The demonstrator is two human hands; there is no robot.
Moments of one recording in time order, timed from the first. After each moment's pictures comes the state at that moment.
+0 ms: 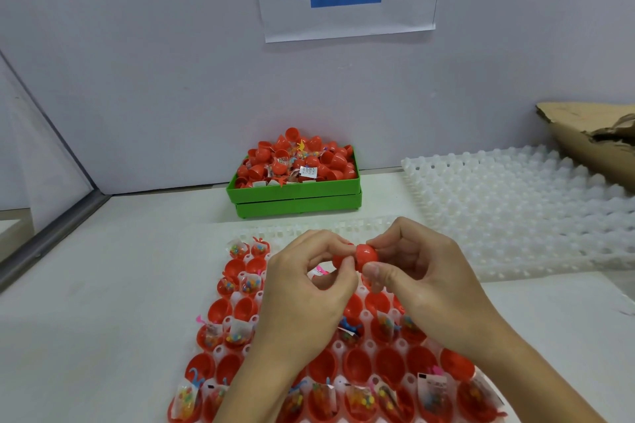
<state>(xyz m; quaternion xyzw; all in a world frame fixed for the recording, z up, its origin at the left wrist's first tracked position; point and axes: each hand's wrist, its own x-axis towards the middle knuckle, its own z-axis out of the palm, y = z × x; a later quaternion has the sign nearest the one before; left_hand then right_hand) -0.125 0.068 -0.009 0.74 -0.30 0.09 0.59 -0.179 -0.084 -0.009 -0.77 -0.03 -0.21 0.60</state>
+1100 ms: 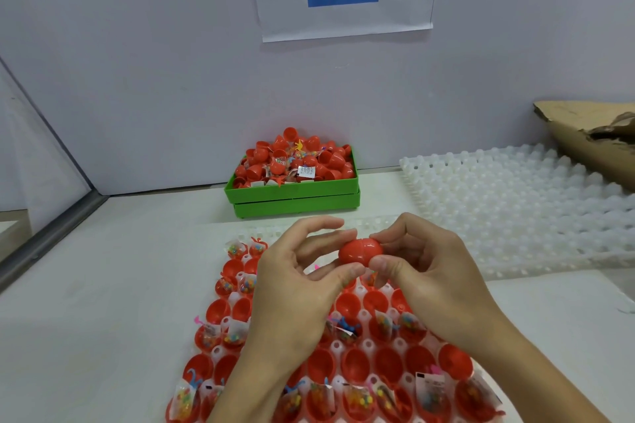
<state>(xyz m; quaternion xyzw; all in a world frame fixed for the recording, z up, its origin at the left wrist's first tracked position) -0.126 0.071 -0.003 0.70 -0.26 0.01 0.67 -0.178 -0.087 -0.008 -0.78 0.00 -0.22 0.59</state>
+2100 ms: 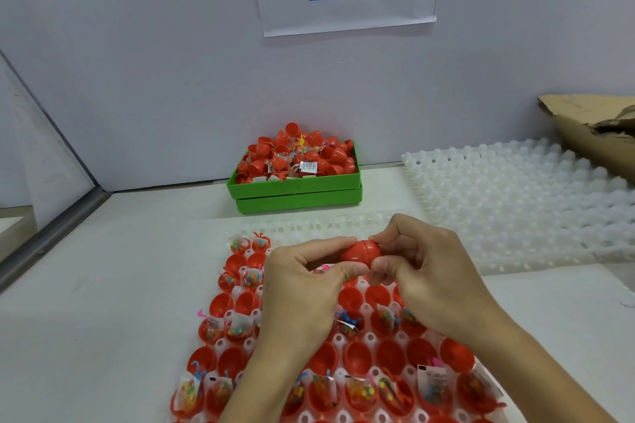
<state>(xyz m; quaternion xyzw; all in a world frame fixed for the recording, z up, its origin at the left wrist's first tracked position) -0.128 0.064 -0.008 0.75 -0.20 0.04 0.63 -0.172 -0.088 -0.015 -0.82 -0.02 -0.22 0.53</state>
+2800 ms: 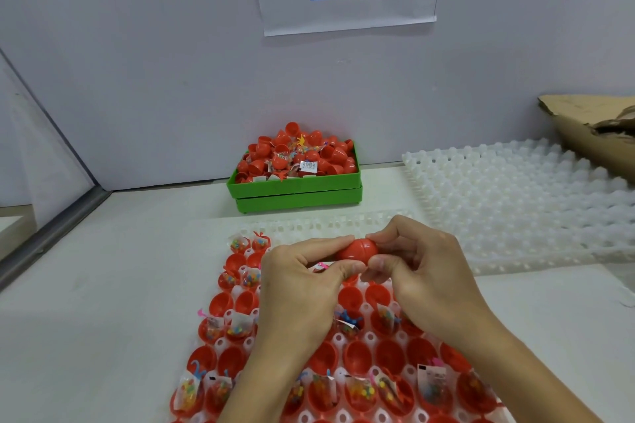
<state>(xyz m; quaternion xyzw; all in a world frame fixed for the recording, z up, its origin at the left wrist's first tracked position) -0.127 0.065 -0.007 0.78 -0.21 0.08 0.59 -0.172 -0.080 -0.019 -0.80 0.00 -0.25 0.55</state>
